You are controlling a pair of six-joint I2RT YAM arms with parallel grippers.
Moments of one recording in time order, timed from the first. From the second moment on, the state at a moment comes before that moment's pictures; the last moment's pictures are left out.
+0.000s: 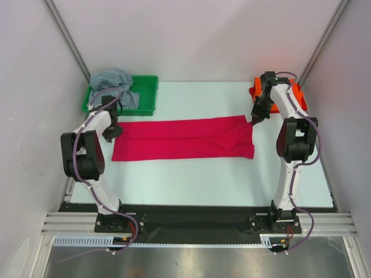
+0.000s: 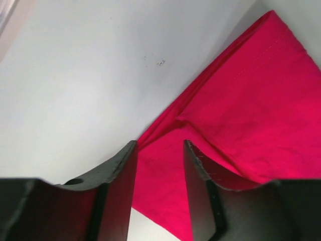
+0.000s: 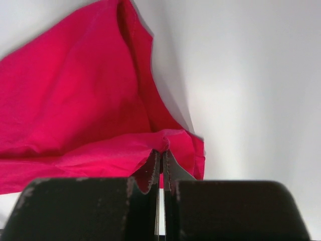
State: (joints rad) left arm 0.09 1.84 1.30 -0.68 -0.37 -0.59; right arm 0.03 2.16 1.97 -1.17 -0.09 0.37
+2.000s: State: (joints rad) left arm 0.08 1.47 0.91 -0.50 -0.12 -0.57; right arm 0.33 1.91 1.42 -0.81 -0.18 0.58
